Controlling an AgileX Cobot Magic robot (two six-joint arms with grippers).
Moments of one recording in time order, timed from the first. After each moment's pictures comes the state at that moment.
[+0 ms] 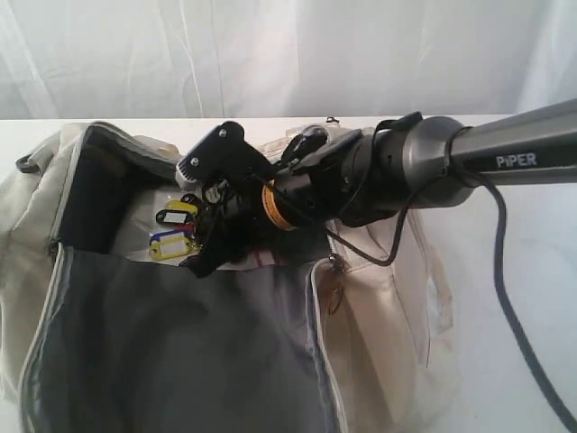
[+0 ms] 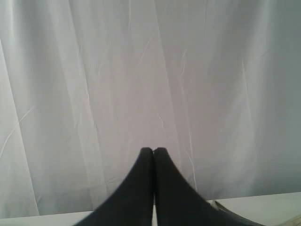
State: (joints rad) left arm -0.18 0.11 -0.33 1.54 0.11 -1.47; right arm 0.81 1.95 -1.24 -1.74 -0.30 1.46
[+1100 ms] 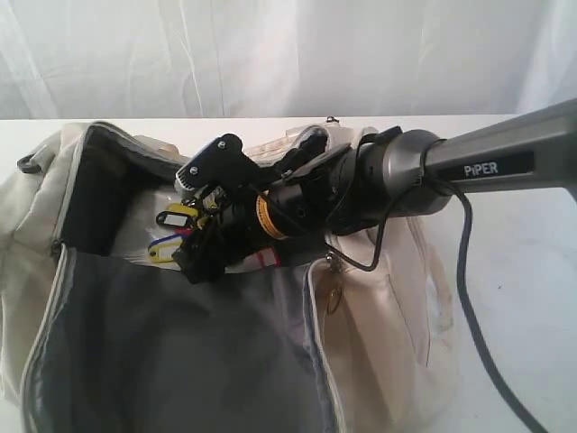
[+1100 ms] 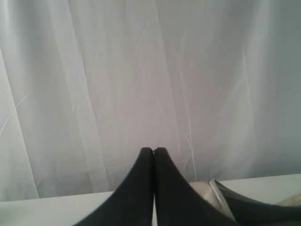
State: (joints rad) left arm -0.18 0.11 -0.28 1.55 0.11 -1.47; right arm 0.81 2.04 -1.26 -1.71 -0.30 1.45
